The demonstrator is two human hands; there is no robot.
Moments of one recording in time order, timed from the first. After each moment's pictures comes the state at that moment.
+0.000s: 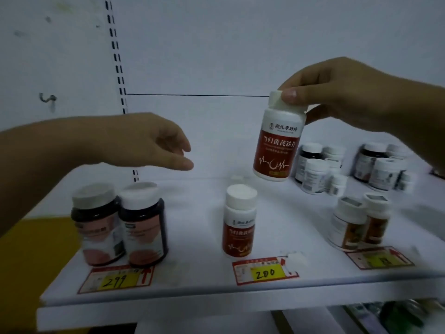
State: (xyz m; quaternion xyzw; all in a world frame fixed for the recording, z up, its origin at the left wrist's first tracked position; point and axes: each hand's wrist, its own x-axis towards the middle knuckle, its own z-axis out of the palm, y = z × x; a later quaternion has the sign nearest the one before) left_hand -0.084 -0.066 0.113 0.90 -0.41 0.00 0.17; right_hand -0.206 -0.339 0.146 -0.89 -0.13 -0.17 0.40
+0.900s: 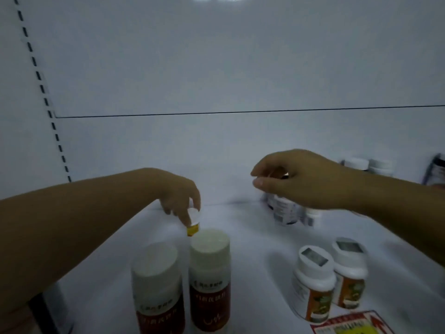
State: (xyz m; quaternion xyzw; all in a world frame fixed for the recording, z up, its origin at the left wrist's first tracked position) left_hand 0.019 -0.263 0.052 0.91 -0.37 -0.18 -0.09; right_hand -0.172 -0.431 0.080 -0.97 -0.03 -0.16 0.18
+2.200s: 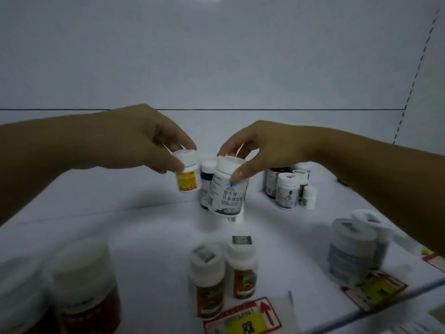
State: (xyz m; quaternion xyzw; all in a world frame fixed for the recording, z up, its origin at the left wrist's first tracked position) left_hand -0.101 -0.317 0.130 0.81 -0.51 -0.05 0.30; right_hand -0.205 -0.539 0.117 -0.98 -0.07 -0.06 0.19
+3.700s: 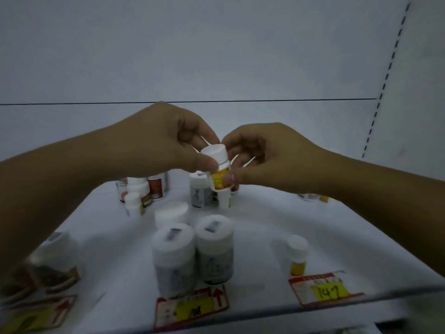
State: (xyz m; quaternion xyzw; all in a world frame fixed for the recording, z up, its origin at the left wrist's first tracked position) left_hand -0.268 -0.555 0.113 0.81 -0.47 -0.01 0.35; right_hand -0.349 -0.741 0.083 -0.91 -0.16 -0.18 0.35
